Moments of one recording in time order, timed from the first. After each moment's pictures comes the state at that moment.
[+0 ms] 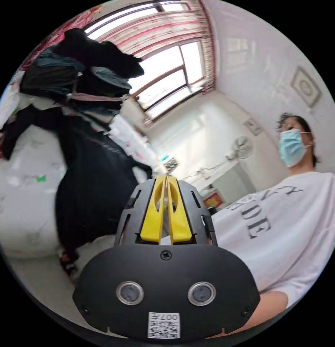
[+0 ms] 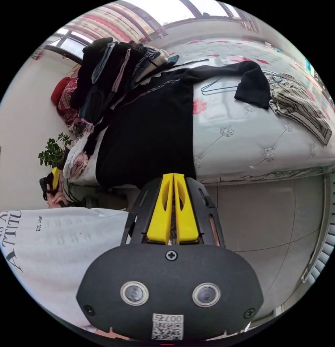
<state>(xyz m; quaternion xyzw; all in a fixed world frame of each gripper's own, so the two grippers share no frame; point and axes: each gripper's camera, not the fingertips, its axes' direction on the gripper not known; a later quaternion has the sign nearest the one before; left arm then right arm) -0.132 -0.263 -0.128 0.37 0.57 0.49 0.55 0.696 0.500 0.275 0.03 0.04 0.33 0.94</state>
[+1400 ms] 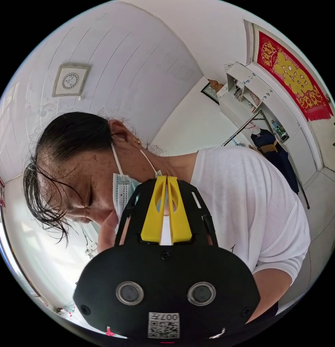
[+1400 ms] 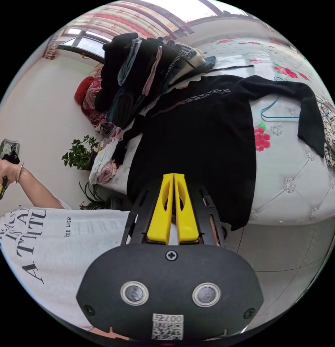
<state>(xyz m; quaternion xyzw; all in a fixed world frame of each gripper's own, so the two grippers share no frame) -0.282 0.022 -0.329 0.29 0.47 0.80 -0.23 0.719 0.369 0.314 0.06 -0.06 0.29 0.95</state>
